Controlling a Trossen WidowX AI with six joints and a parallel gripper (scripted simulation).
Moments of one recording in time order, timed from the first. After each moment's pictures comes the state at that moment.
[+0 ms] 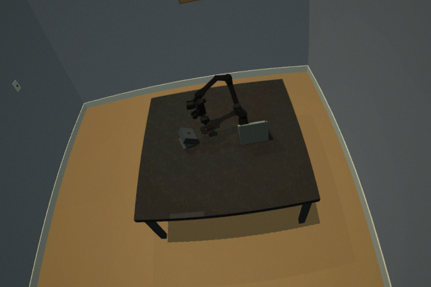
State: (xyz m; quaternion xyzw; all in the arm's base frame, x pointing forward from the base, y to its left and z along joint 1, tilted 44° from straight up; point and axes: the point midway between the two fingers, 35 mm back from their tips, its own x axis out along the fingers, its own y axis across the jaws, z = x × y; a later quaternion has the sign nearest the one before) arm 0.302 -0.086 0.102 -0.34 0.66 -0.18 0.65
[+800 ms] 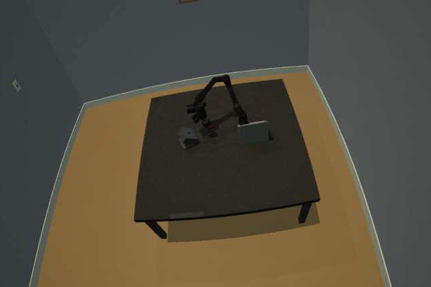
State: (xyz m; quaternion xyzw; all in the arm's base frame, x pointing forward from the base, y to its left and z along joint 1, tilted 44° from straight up) arm 0.301 -0.095 0.076 -0.36 0.67 -0.16 0.63
